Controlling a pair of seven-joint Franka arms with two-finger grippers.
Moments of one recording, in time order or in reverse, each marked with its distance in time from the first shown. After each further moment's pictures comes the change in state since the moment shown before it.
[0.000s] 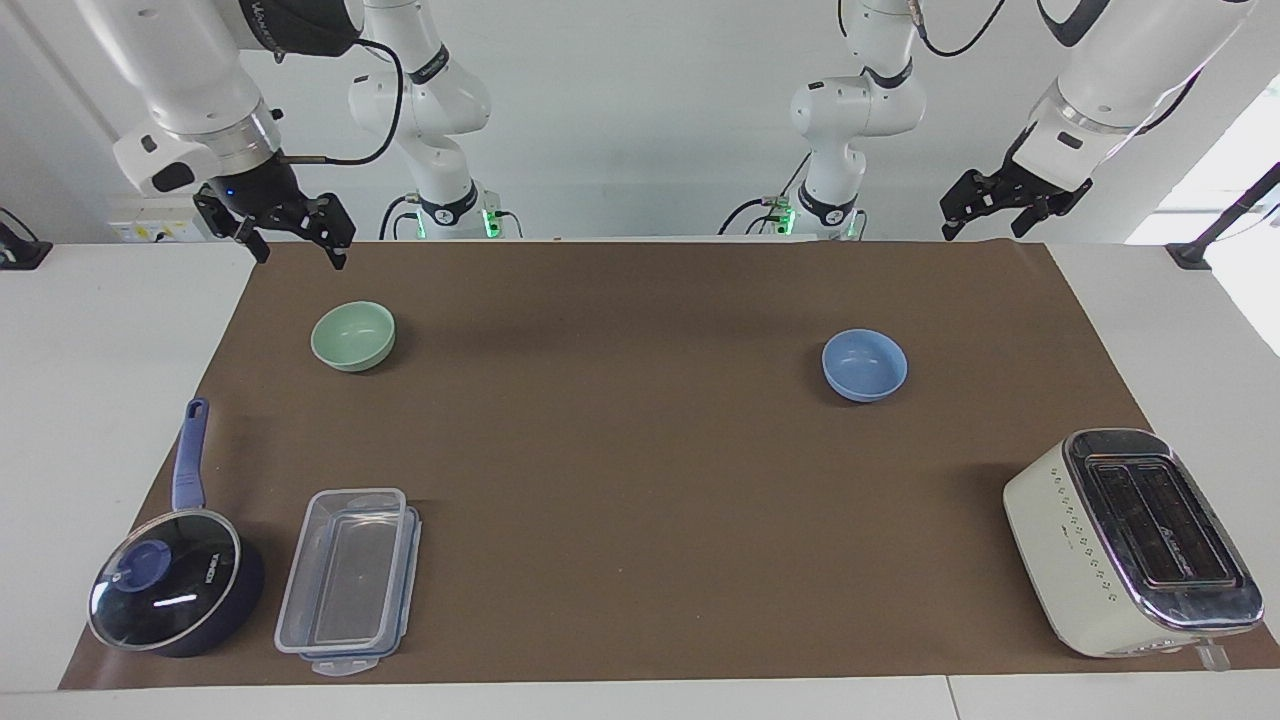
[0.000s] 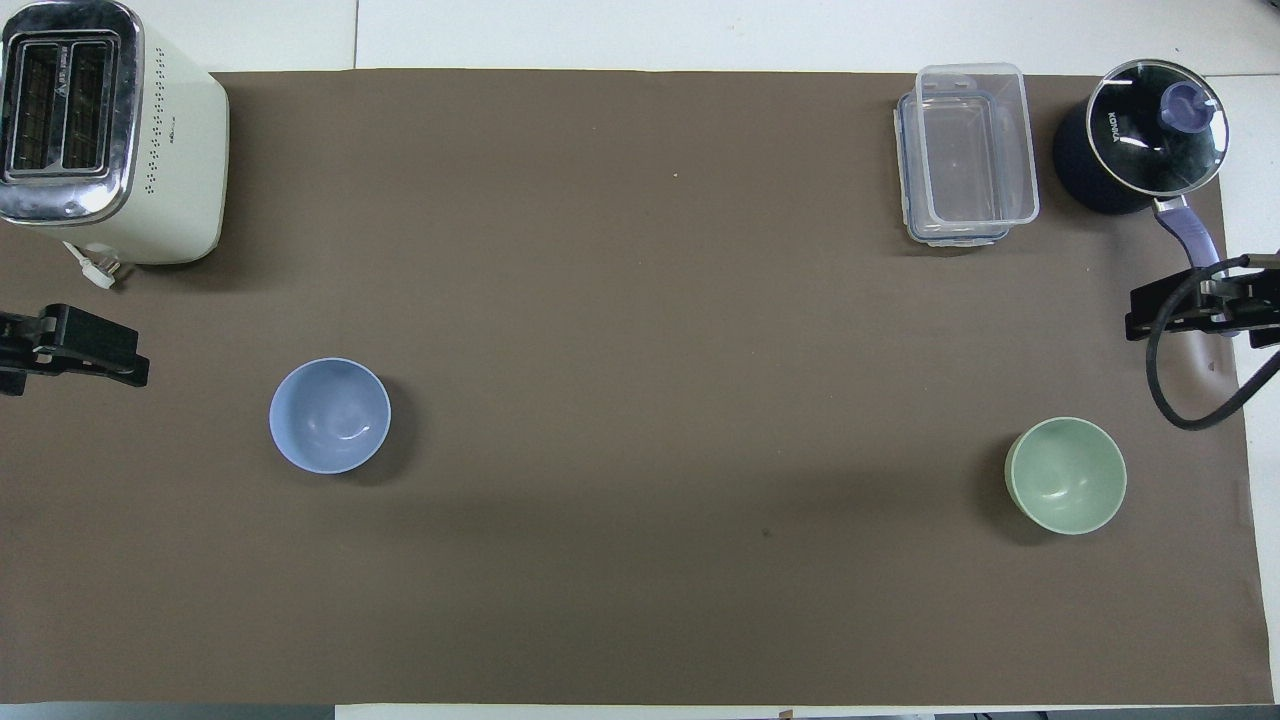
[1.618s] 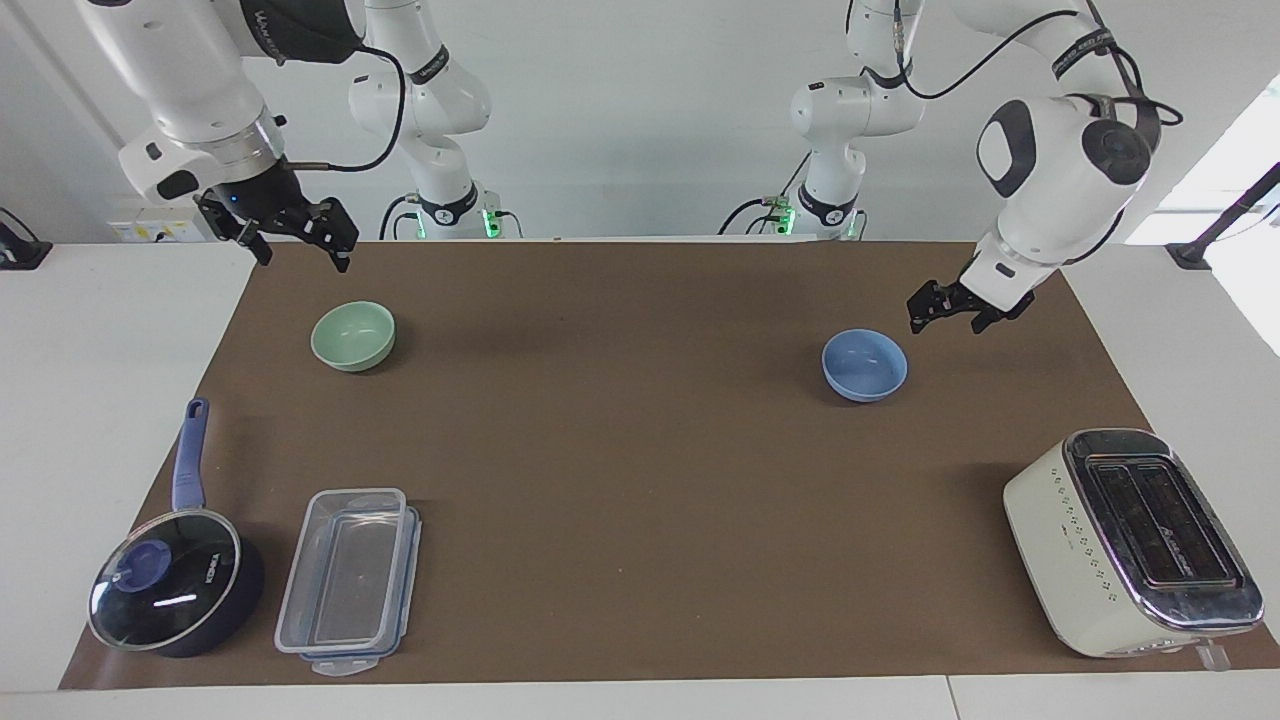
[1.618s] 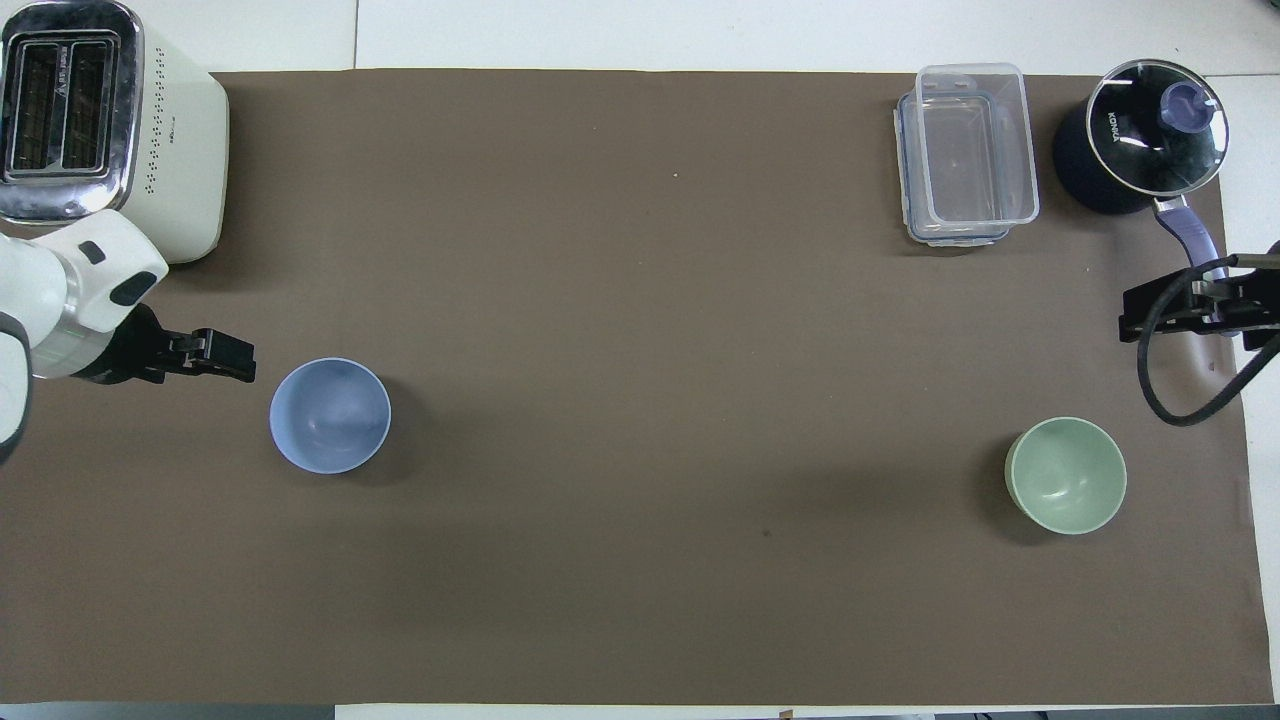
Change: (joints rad) left arm 0.029 0.020 0.012 -0.483 -0.011 0.540 0.135; right arm 0.001 0.004 0.000 -0.009 0.000 -0.002 0.011
